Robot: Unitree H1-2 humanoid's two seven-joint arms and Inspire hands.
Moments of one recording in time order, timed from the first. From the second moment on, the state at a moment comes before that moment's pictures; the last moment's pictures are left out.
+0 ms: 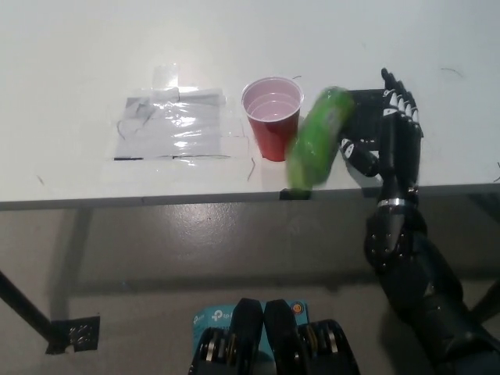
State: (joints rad) left_arm 0.13 0.54 -0.30 -0.37 0.19 0.42 -0.59; right_arm -0.80 -0.04 0.09 1.03 -0.66 -0.29 -0.73
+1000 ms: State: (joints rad) left_arm 0.15 0.53 -0.28 -0.37 0.20 0.41 -0.57; right_arm -0.58 -0.23 0.20 0.50 -0.62 -0.14 -0.55
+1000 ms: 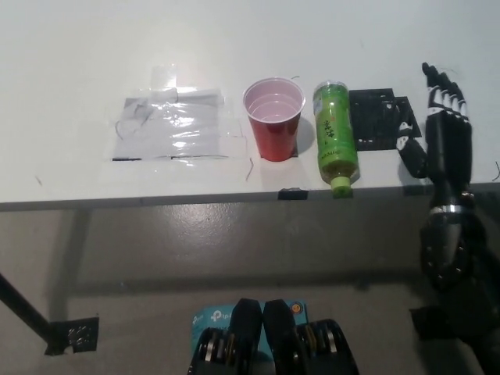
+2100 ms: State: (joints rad) left_arm 0.08 0.57 -0.24 -0.37 0.20 0.41 -0.57; right_arm -0.02 -0.29 0.34 -0.05 -0.30 -0.12 -0.01
